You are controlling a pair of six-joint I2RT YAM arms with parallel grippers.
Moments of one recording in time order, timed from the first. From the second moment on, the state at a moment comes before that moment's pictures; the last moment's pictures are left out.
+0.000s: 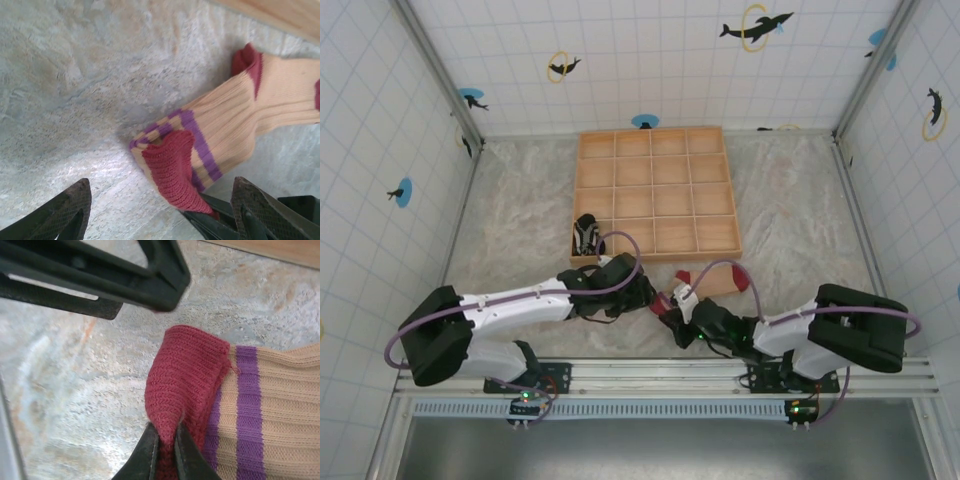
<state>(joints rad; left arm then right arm) -1.03 1.31 0.69 -0.36 0.02 -1.18 1.20 1.42 0.17 0.70 0.09 0.46</state>
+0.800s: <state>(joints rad) -1.16 1.40 0.63 -0.15 -0.06 -1.18 1.02 1.26 0.01 0.78 -0.01 1.08</state>
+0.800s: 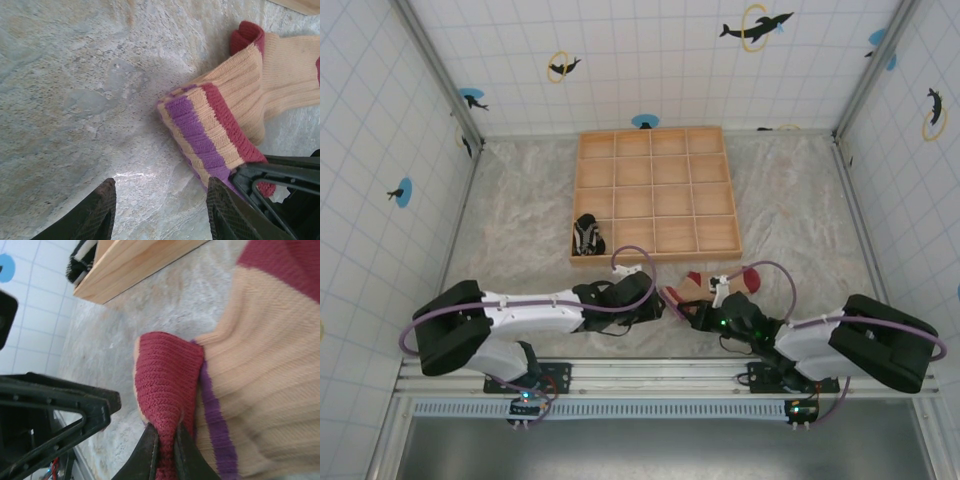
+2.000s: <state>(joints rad) -1.17 1.65 0.66 0.16 -0.14 -1.20 0.97 1.33 0.01 0.78 -0.07 1.14</state>
